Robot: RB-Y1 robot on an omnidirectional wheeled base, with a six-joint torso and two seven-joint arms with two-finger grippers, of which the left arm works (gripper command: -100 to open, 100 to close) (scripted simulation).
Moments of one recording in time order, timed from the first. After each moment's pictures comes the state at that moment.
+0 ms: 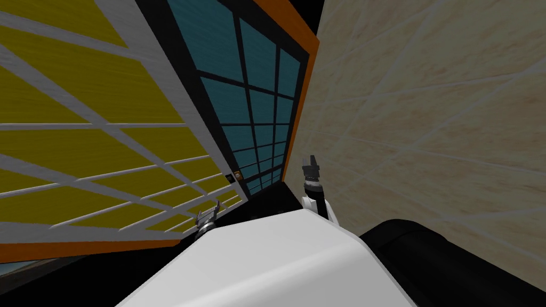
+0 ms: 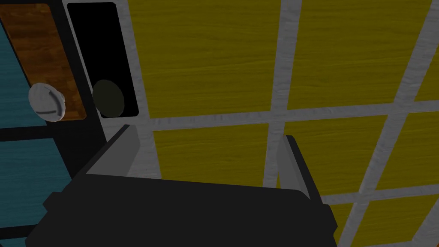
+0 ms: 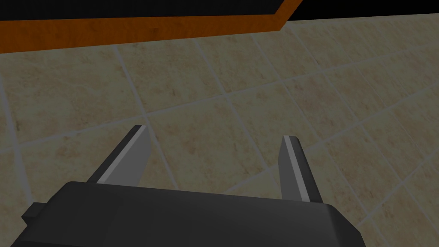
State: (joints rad) arm 0.14 0.05 0.60 -0.78 -0.15 -0.78 -1.42
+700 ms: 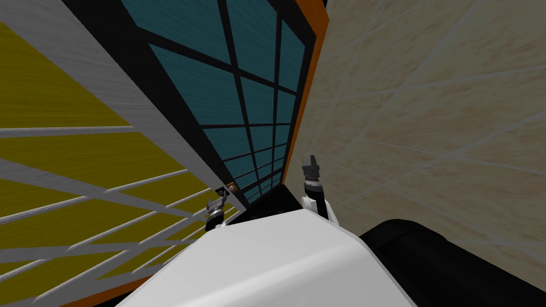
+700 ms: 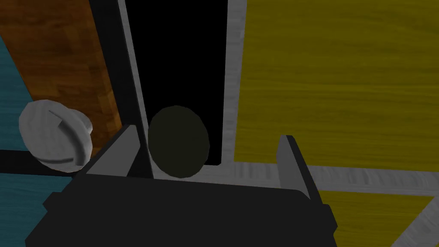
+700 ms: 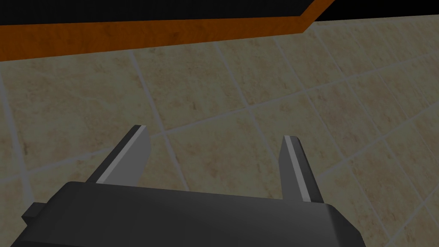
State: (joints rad) arm 0.06 0.01 0.56 -0.83 -0.16 -0.78 -1.42
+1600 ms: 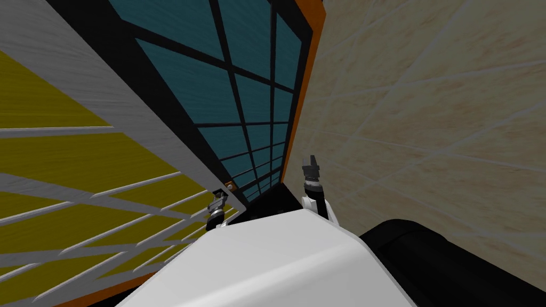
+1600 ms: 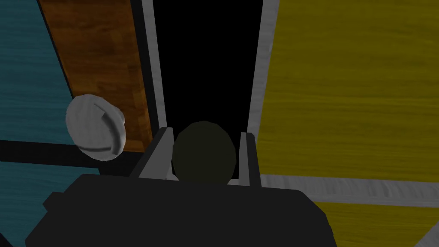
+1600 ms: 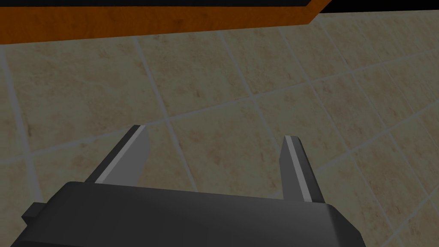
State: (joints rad) arm 0.06 0.01 0.55 -0.83 -0.16 -0.77 -1.40
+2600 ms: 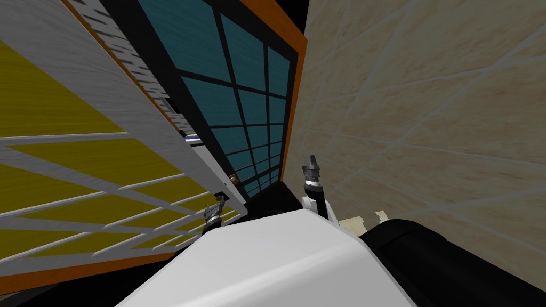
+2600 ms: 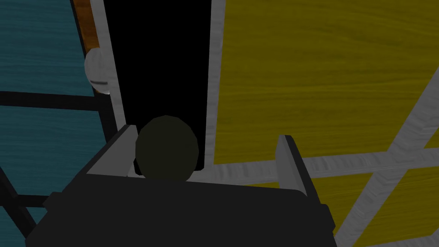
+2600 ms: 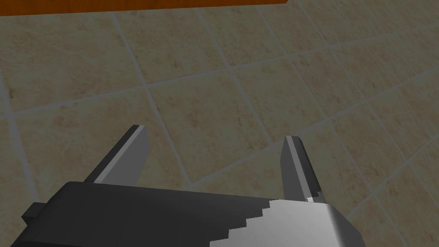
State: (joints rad) arm 0.11 0.02 0.56 -0.79 -0.14 -0.78 -1.35
